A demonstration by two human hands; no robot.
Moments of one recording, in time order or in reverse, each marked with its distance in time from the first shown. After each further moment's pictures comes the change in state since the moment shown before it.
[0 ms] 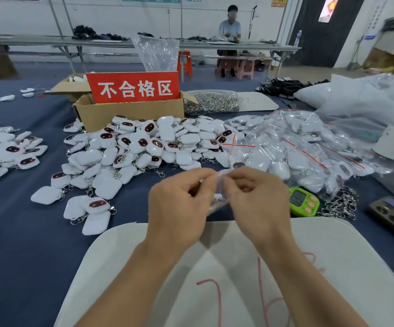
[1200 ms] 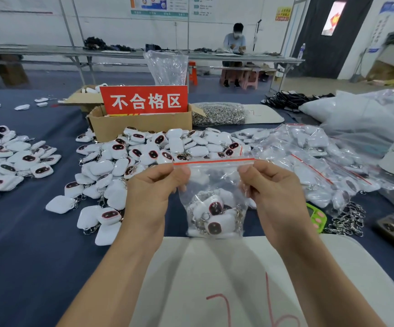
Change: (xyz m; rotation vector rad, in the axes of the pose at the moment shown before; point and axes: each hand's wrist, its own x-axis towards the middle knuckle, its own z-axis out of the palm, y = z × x) left_hand 0.038 -0.016 -0.039 -0.667 0.081 -0.456; right_hand 0.030 -0.011 -0.012 0.697 -0.136 0.144
